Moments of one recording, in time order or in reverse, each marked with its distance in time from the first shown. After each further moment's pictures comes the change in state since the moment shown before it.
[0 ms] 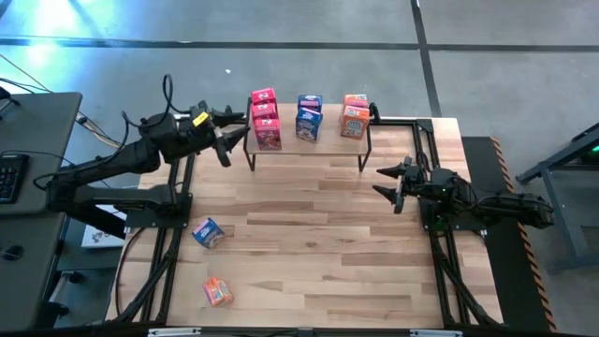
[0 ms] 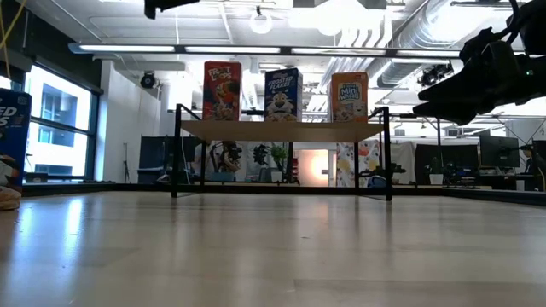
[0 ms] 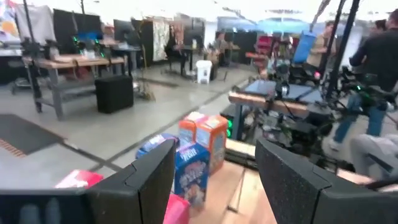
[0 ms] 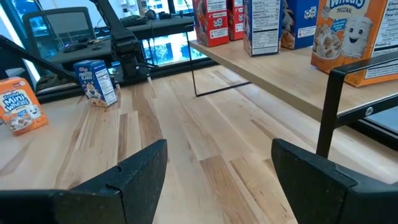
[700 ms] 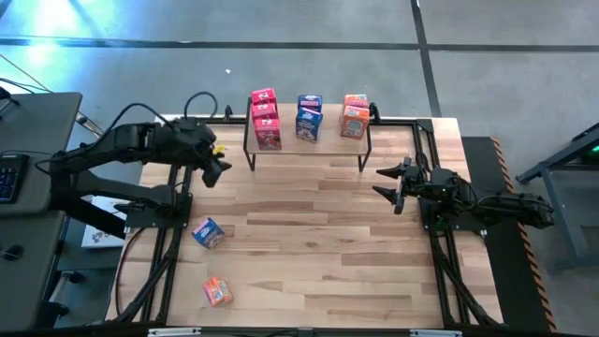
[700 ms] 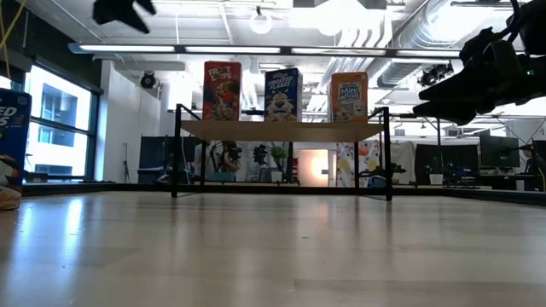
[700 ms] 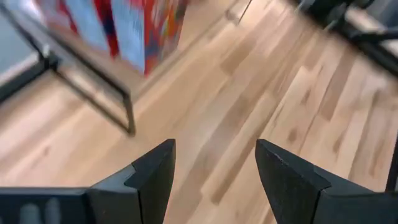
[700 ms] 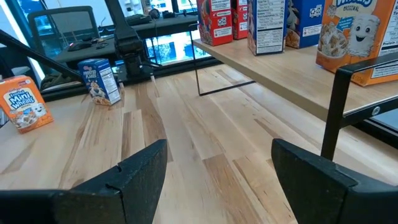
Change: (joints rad) left arm -0.144 0.134 0.391 -1.094 -0.003 -0.422; right arm 0.000 0.001 0.000 -0.001 -0.015 0.000
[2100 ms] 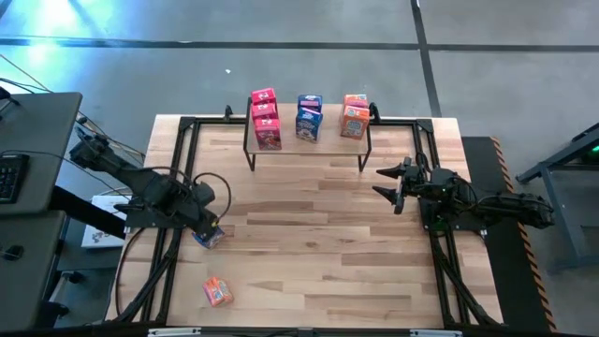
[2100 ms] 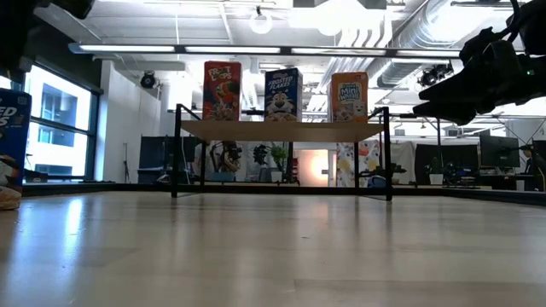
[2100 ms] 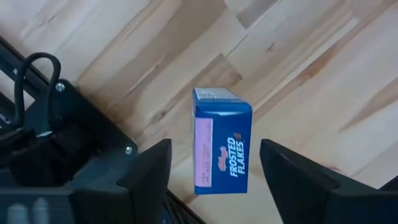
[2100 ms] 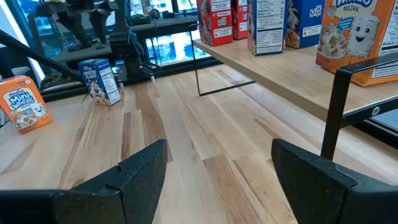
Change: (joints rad) left arm -0.680 0.174 -0.180 -0.315 0.023 -0.852; right arm 0.000 0.000 0.001 0.000 0.000 0.000
